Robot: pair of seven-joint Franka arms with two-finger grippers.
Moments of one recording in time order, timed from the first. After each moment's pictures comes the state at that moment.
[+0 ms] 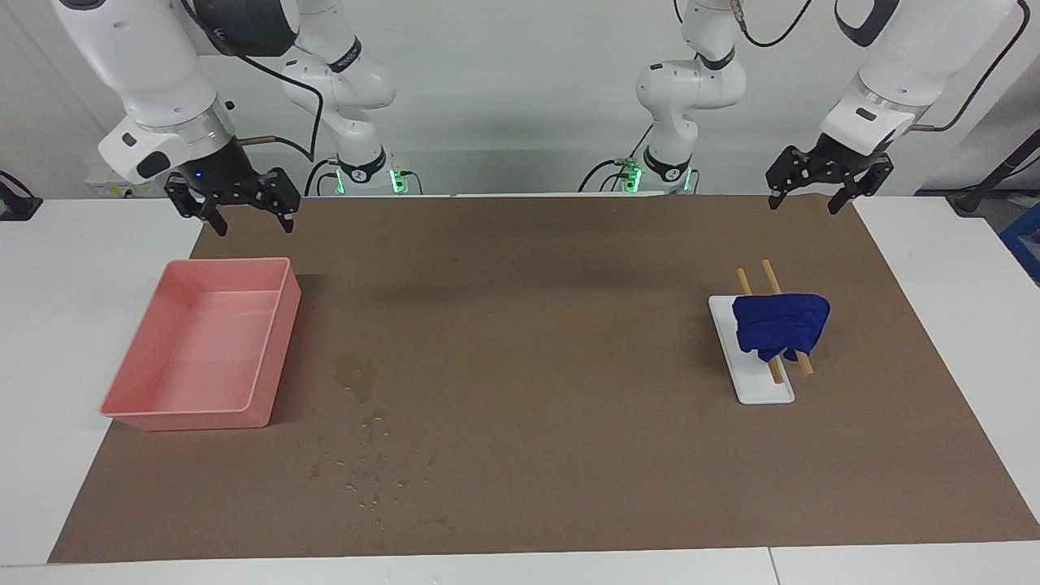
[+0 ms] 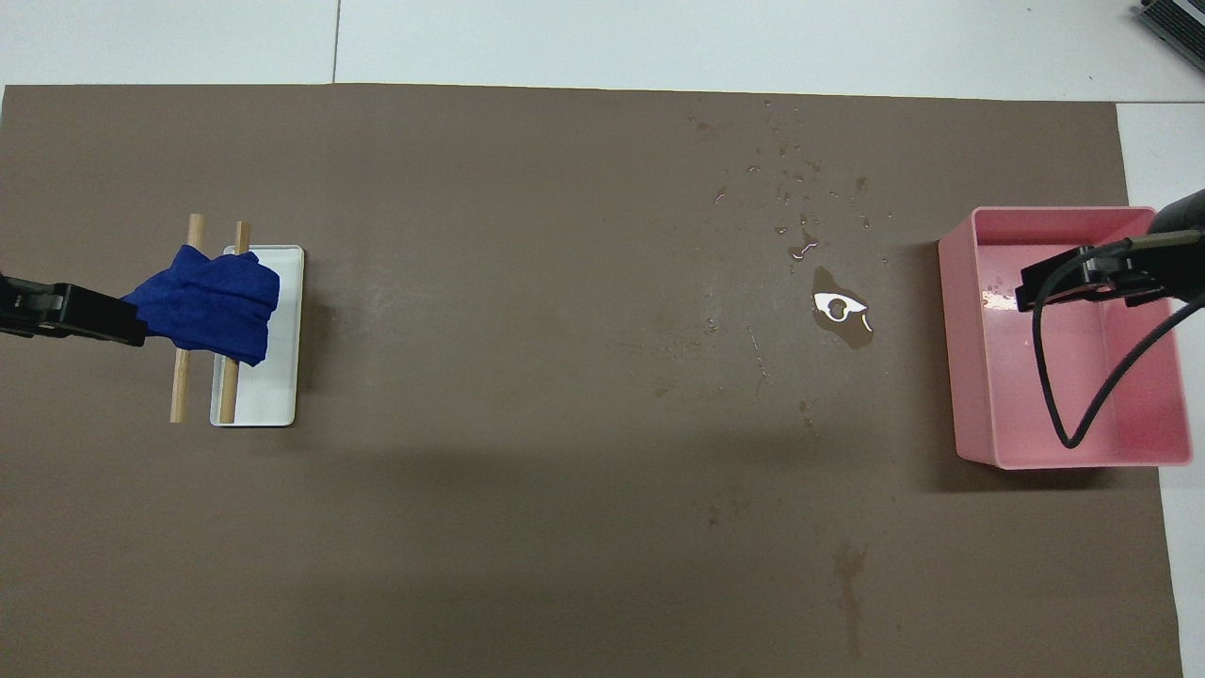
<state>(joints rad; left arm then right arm) -0.04 -0.05 -0.01 -1.59 -0.03 1.51 0.11 -0.06 0.06 0.08 -1.49 -0.01 1.51 -0.01</state>
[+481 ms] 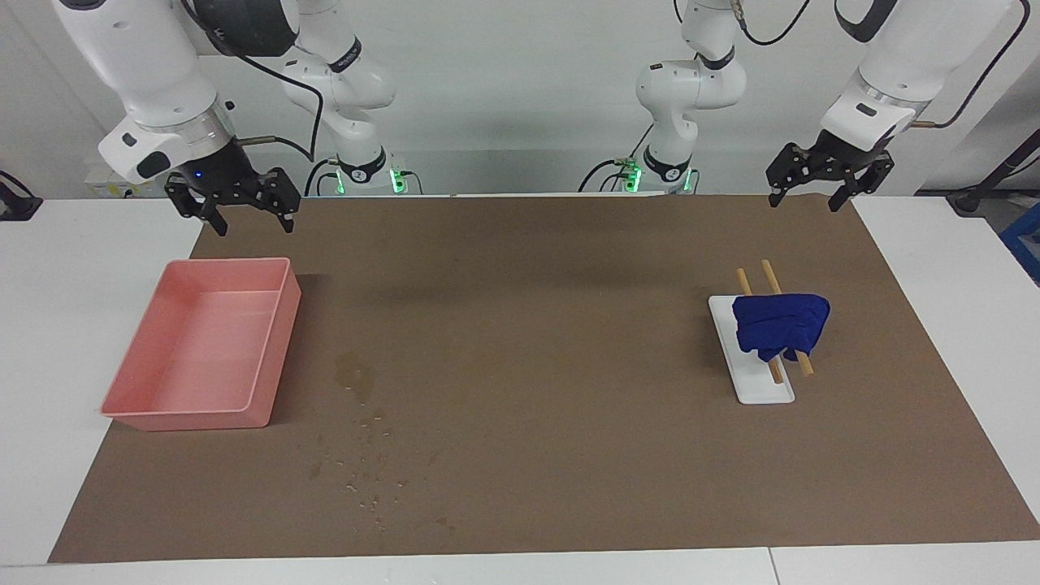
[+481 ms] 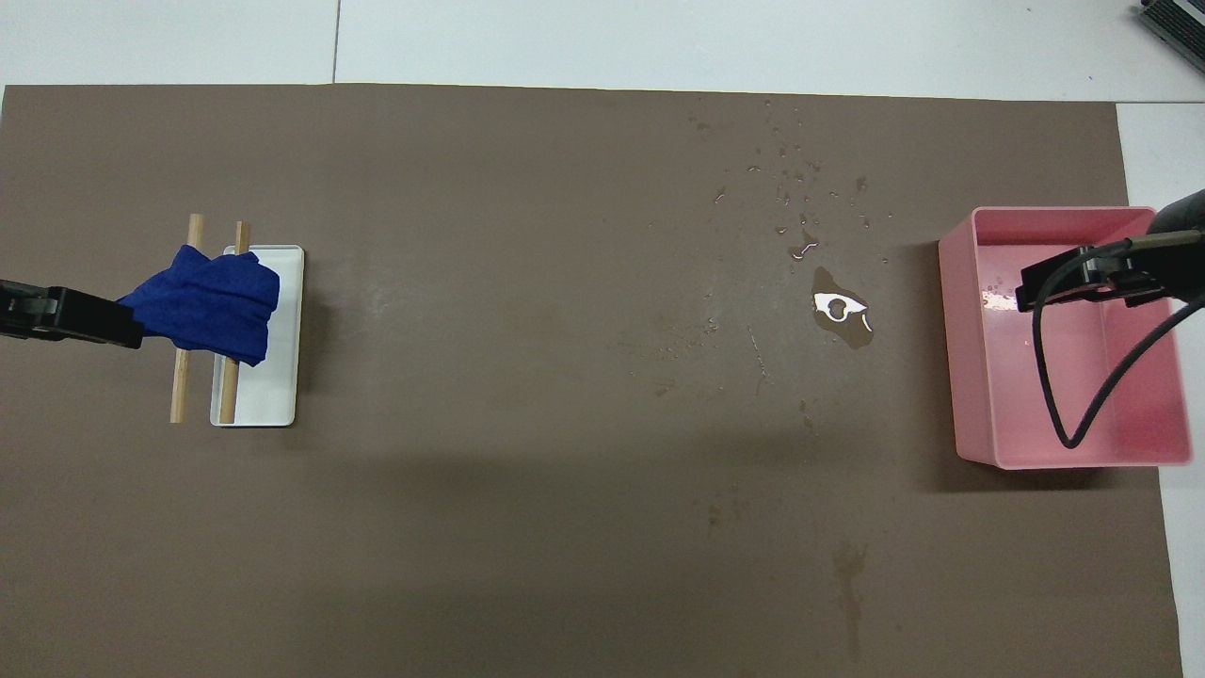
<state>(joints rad) -0.04 -0.05 -0.01 -1.59 -0.03 1.52 0.11 -0.06 0.06 0.08 -1.49 -0.01 1.51 -0.01</state>
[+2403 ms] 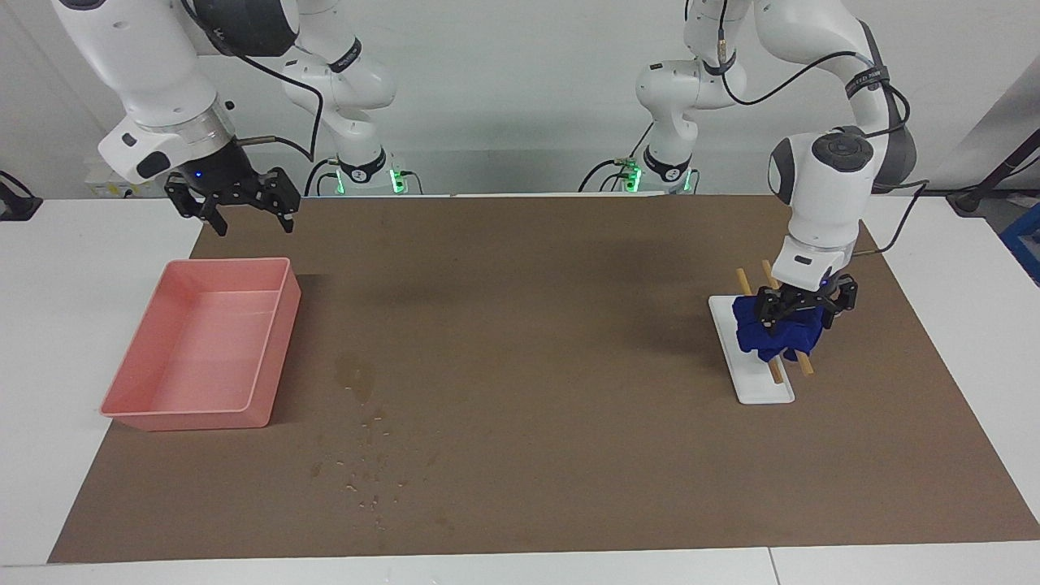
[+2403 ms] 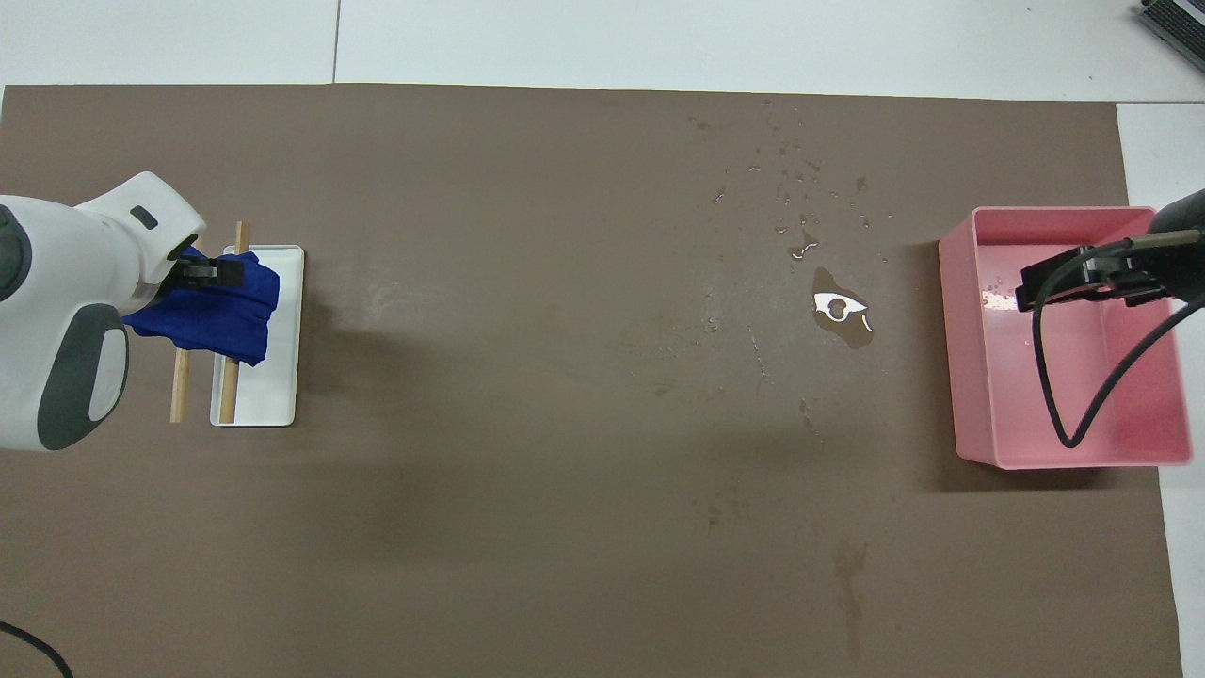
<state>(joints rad) -0.04 0.09 0.00 -2.02 0.29 2.33 -0.15 -0.06 0.06 0.08 -1.49 -0.01 1.51 -0.01</state>
